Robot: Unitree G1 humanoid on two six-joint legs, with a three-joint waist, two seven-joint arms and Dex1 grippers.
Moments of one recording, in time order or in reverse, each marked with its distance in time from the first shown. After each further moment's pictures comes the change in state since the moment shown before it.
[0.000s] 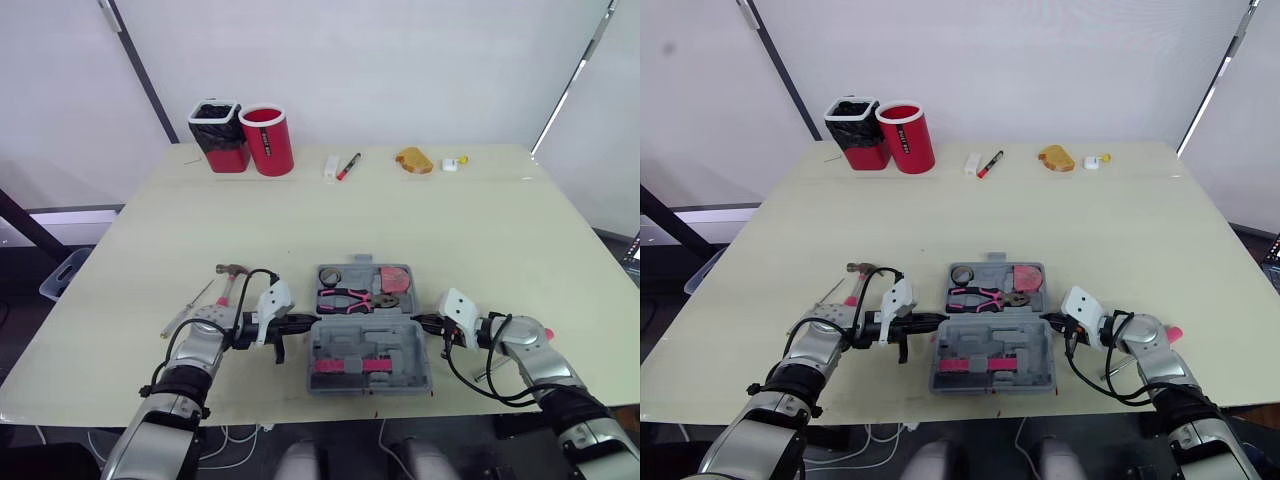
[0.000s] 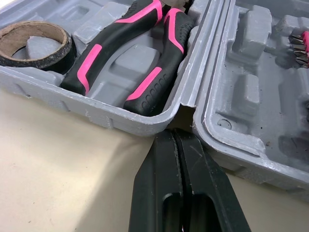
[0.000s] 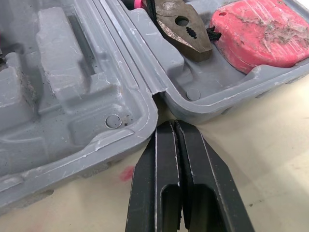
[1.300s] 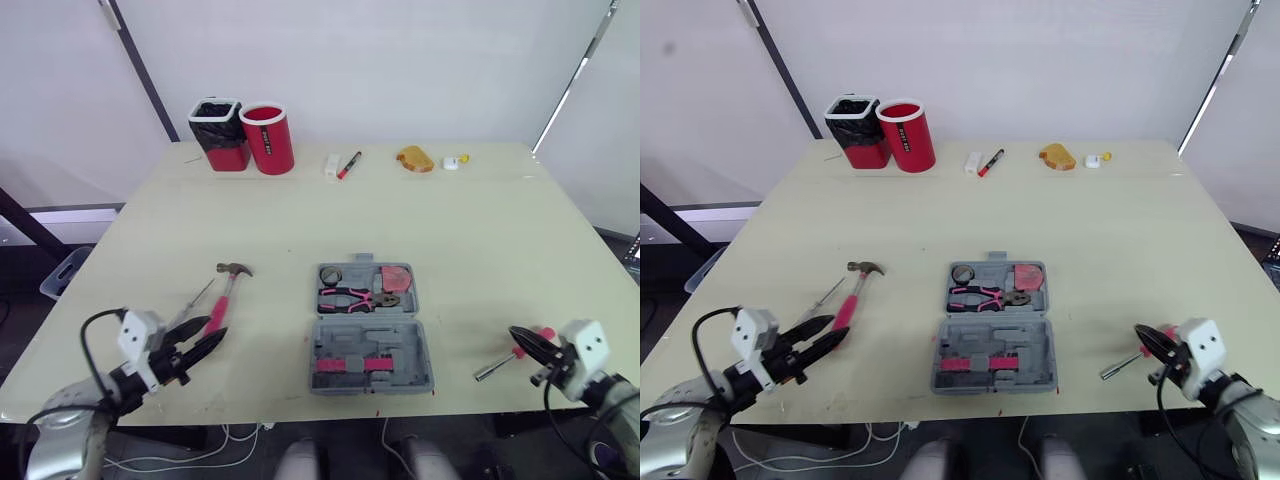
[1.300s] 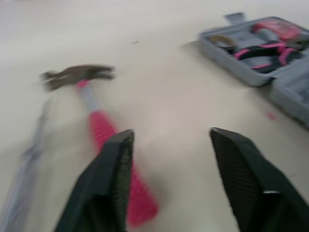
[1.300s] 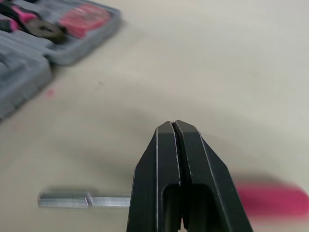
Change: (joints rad) left arm 0.699 0.117 0.584 -0.573 -0.368 0.178 0.266; right arm 0.684 -0.059 -0.575 -0.448 0.375 0.048 -0.174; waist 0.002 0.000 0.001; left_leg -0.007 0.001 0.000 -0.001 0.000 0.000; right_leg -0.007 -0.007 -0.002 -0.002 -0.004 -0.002
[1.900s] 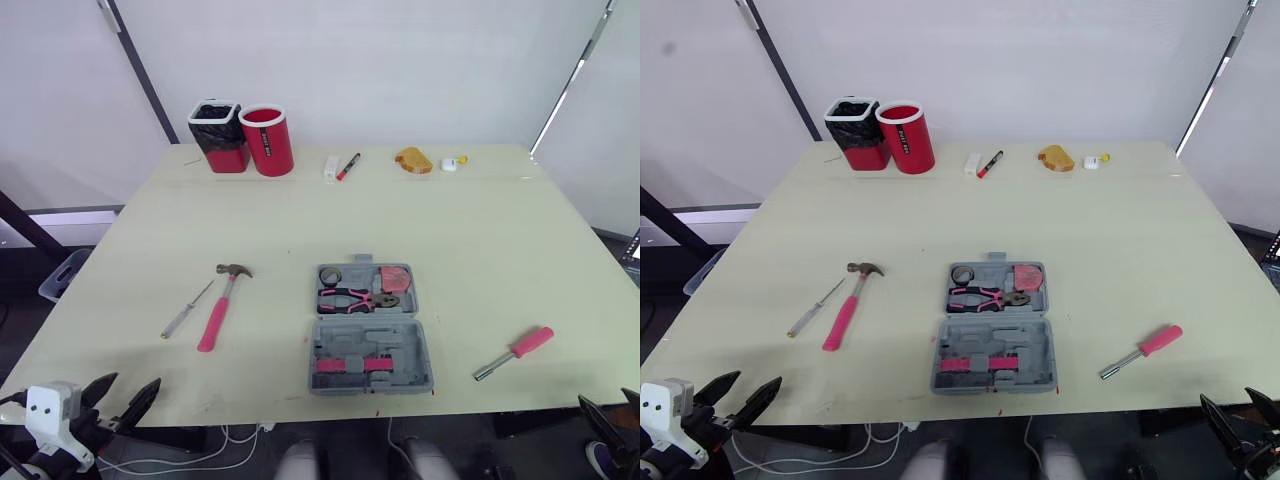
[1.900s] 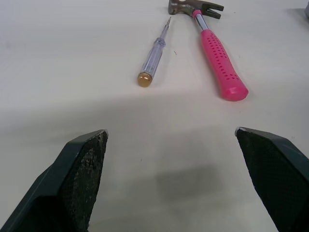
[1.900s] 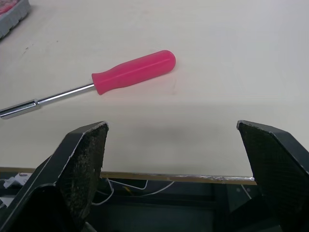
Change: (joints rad) left arm 0.184 -0.053 0.165 0.095 -0.039 -0.051 0.064; right arm 0.209 0.080 -0.206 0.101 0.163 -0.075 0.057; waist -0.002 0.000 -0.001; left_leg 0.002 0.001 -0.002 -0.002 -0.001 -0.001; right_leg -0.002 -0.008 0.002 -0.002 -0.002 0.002
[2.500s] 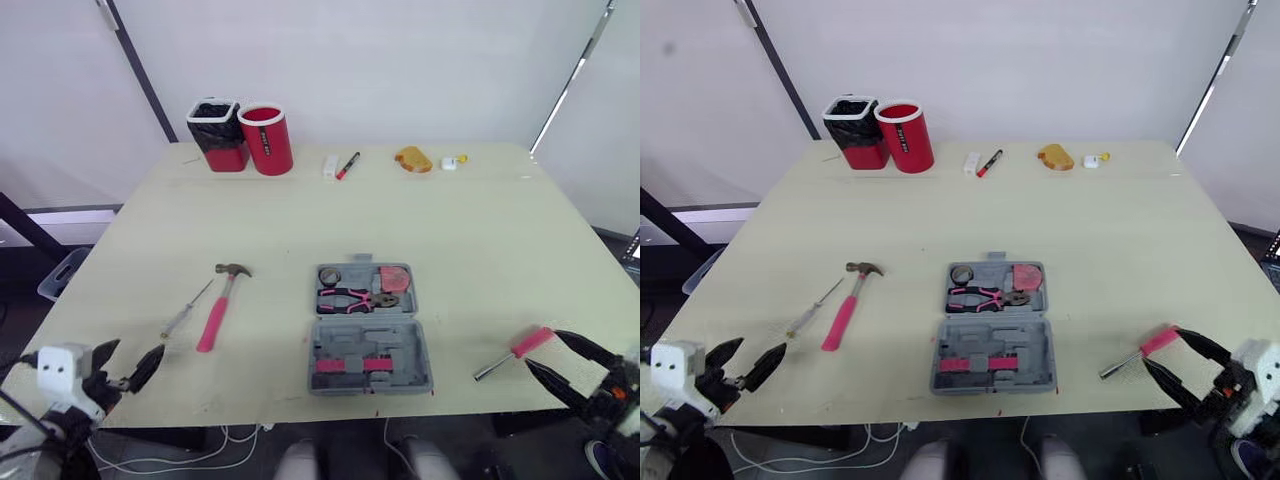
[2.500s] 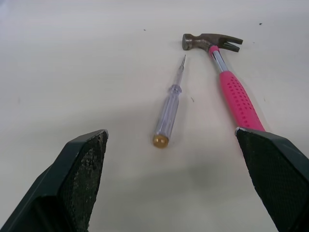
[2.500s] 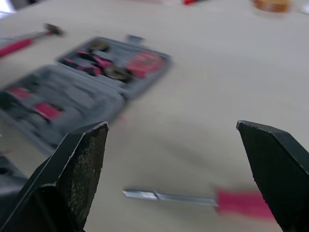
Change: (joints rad) left arm -0.183 0.062 -0.055 -0.025 0.056 0.108 0.155; right arm -0.155 -0.190 0.179 -0.355 0.096 0.218 0.178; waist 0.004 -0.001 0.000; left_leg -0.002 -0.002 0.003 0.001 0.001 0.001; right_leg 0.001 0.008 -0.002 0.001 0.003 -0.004
